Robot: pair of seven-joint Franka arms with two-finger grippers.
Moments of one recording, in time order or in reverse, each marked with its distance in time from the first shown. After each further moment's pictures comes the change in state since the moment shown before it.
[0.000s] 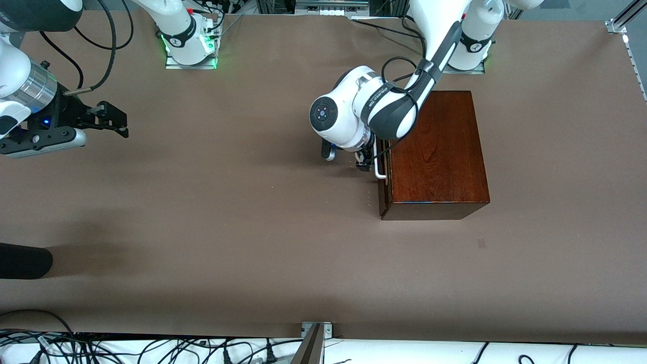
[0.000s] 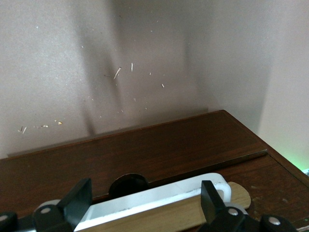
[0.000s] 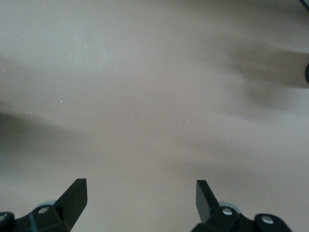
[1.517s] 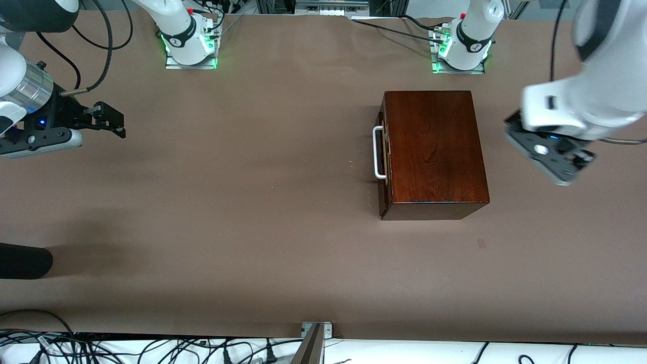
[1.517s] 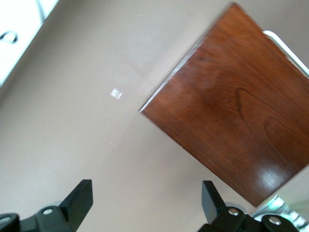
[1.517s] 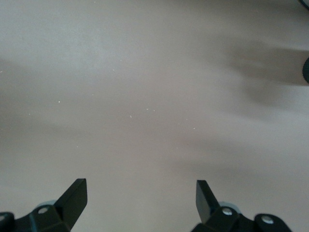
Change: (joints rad) left arm 0.533 -0.337 0.070 0.234 -0.103 -0.218 -0.285; right arm -0.005 0.000 -0.006 0.000 0.000 -0.002 0.001
